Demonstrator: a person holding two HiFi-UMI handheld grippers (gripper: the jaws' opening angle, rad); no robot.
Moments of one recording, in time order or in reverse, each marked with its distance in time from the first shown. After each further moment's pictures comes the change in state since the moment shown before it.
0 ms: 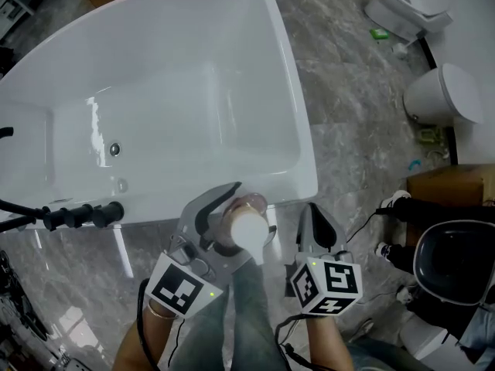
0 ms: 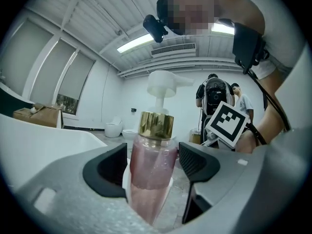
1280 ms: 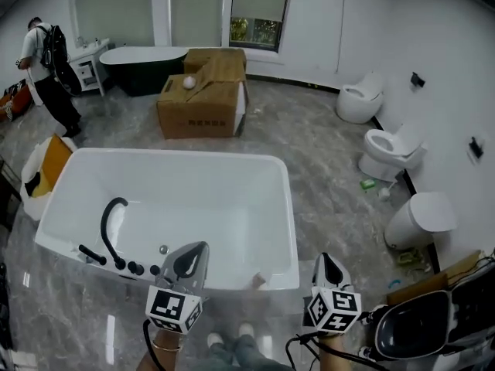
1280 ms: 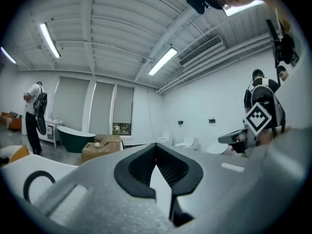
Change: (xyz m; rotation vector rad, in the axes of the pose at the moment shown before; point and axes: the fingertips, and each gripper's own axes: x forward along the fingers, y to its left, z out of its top) left arm -0.199 0.039 0.304 0.091 -0.088 0.637; right arm -0.204 0.065 0.271 -0.164 -0.346 0.106
